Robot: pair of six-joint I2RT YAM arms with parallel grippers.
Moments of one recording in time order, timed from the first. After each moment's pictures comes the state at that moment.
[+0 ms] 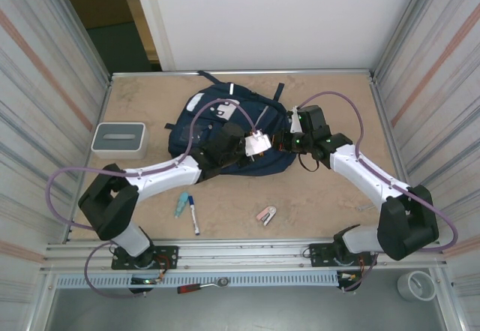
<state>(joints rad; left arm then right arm) -0.85 1.59 1.01 0.06 -0.05 0.55 0.43 1.34 0.94 -0.35 -0.29 0.54</state>
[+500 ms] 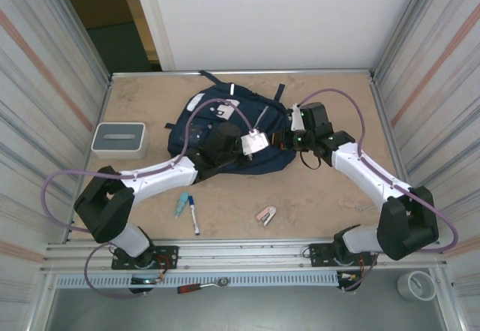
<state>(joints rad) -0.83 1.55 0.98 0.09 -0.03 0.54 0.40 1.34 0.97 -0.39 -0.36 0.48</state>
